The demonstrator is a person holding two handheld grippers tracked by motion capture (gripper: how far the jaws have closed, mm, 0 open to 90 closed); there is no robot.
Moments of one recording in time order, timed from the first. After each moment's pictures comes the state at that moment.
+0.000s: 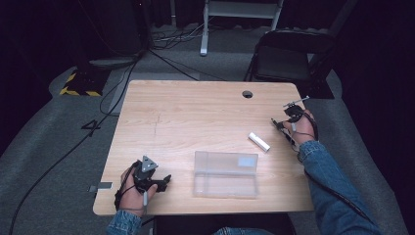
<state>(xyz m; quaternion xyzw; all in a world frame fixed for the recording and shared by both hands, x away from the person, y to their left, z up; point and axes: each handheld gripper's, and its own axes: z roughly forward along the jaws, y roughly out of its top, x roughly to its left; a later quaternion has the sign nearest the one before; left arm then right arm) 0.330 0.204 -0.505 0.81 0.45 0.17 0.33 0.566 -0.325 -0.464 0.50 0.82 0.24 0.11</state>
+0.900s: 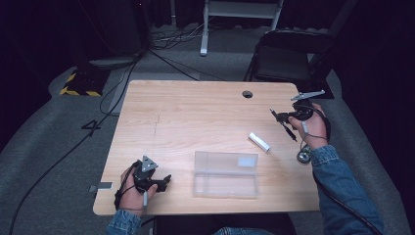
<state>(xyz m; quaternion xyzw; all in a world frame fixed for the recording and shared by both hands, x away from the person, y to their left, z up) 0.330 0.204 -0.505 0.81 0.45 0.17 0.33 0.513 -0.309 -0.385 0.42 0.82 0.35 0.14</state>
